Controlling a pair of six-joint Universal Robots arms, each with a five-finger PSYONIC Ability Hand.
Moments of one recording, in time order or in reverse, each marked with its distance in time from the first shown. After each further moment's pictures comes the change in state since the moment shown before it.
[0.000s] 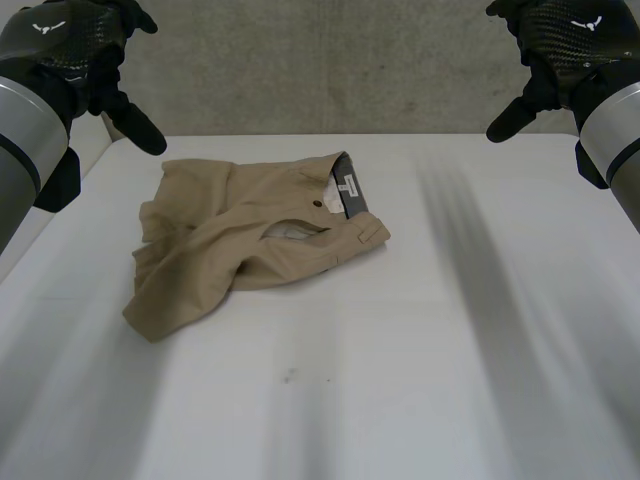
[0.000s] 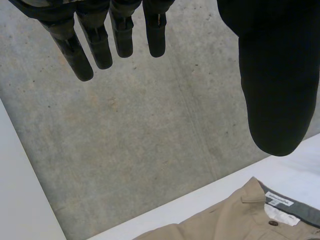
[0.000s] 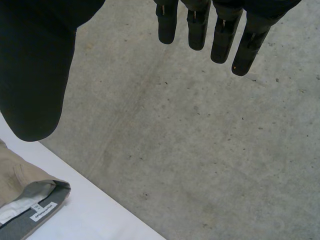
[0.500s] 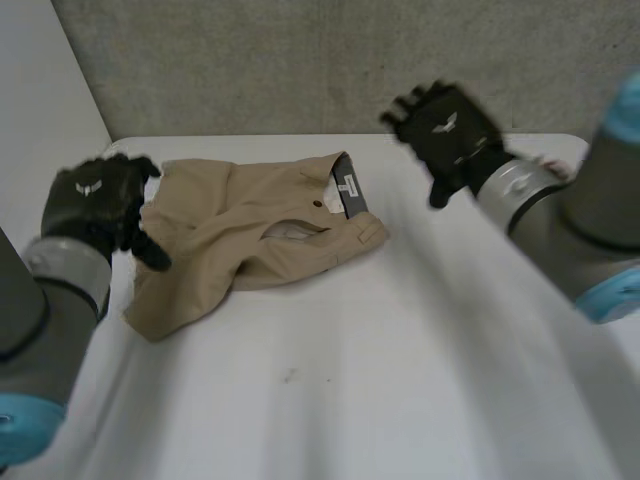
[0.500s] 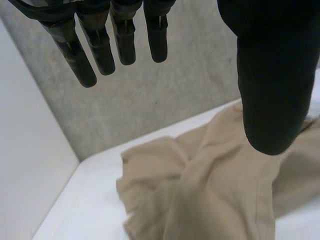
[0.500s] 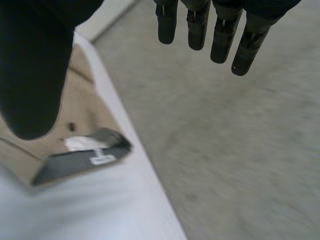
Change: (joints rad) left arm -0.009 0.003 -0.484 0.292 -0.142 -0.002; right arm 0.086 0.289 -0.041 -0.085 -0.243 -0.451; left_hand 0.054 0.078 0.068 0.073 0.066; right_hand 0.006 0.000 0.003 0.000 0.000
